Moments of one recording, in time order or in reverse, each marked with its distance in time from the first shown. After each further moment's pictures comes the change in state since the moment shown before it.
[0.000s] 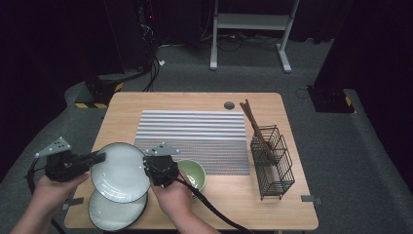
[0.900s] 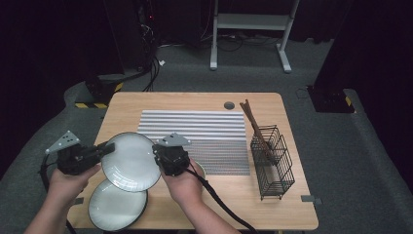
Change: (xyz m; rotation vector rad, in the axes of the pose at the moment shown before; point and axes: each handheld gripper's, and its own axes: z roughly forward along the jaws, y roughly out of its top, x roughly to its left) left arm -0.016 0.016 0.021 -0.107 0.016 0.009; right arm -0.027 0.019 -0.016 -0.060 -0.033 -0.060
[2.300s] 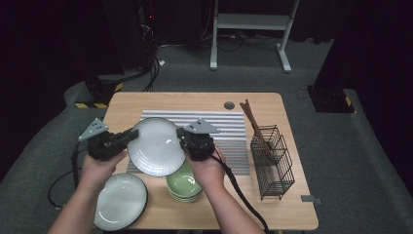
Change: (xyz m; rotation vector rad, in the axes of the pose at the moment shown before) left arm -0.031 0.025 0.062 -0.099 -0.030 -0.008; right arm -0.065 0.011 -0.023 -0.095 -0.077 -0.047
